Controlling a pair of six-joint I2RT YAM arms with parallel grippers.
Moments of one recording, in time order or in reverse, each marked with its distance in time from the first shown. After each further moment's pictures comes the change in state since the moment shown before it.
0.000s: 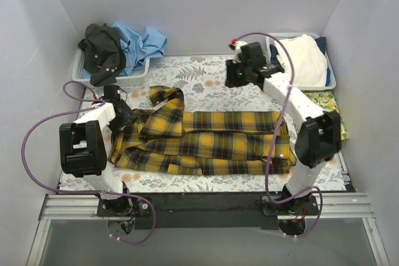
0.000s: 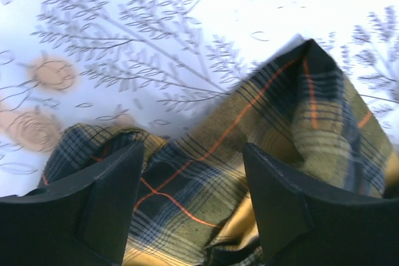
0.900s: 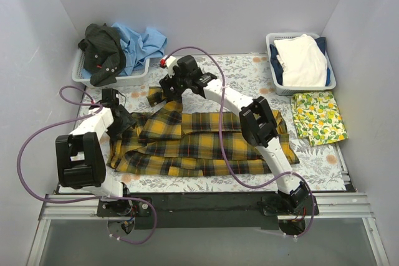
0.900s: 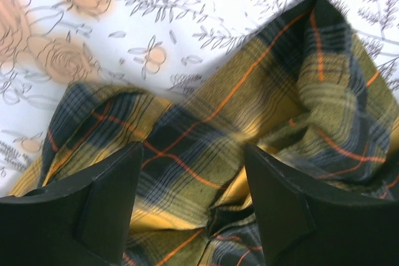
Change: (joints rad) left arm 0.001 -0.117 -0.053 -0.134 -0.005 -0.037; right arm 0.369 0.711 0.647 0.295 -0.169 -0.305
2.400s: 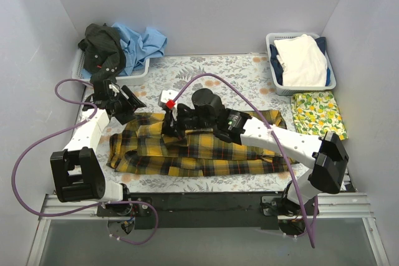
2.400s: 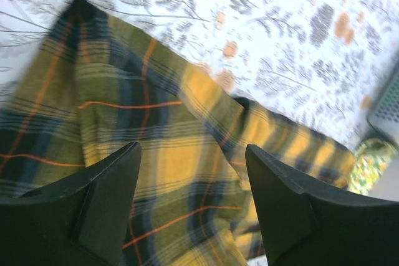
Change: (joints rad) left arm 0.002 -0.139 0.061 0.110 0.393 -0.046; right arm 0.337 -0.851 -0.825 0.305 -0.183 0.078
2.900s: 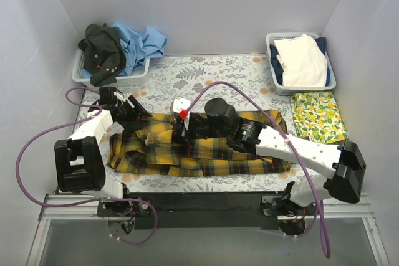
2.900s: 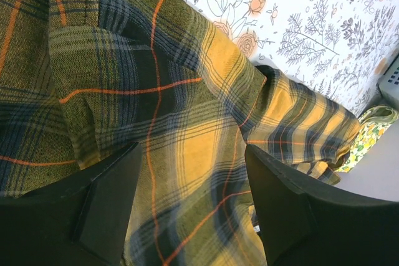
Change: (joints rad) left arm 0.000 0.089 -0.087 0.044 0.151 0.005; right arm 0.053 -0.138 -0.137 0.008 0.047 0.000
